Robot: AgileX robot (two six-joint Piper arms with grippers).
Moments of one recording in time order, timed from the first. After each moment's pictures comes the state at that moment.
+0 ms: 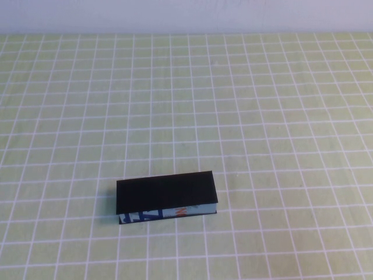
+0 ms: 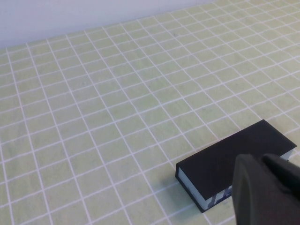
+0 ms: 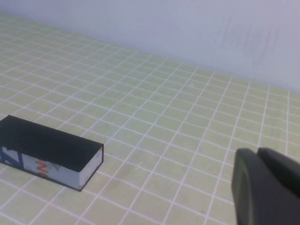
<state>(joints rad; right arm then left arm) 0.41 0.24 -0.25 0.23 0.22 -0.30 -0.63 0.44 -0.68 0.24 0.73 -0.23</state>
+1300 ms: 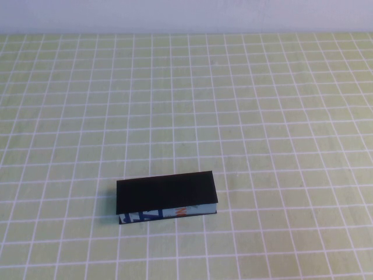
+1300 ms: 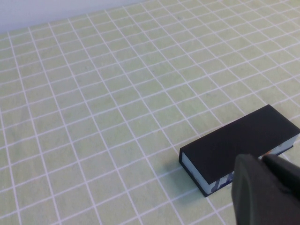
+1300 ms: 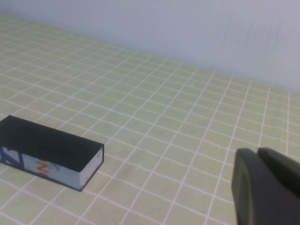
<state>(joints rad) 0.41 0.24 -0.25 0.23 0.22 -0.30 -0.63 0.44 -0.68 0.24 0.77 -0.23</state>
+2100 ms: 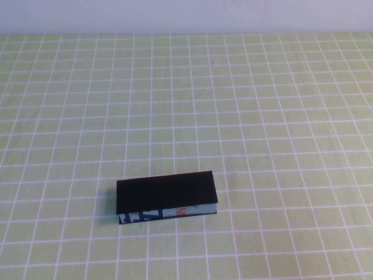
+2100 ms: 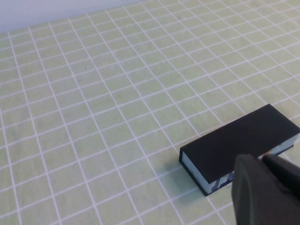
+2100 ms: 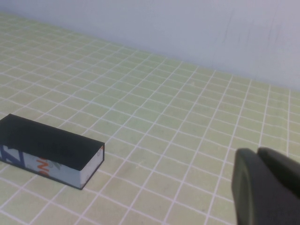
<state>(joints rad) 0.41 0.24 -0.25 0.23 0.23 -0.30 -0.63 0.44 -0.68 0.24 0.77 -0.23</state>
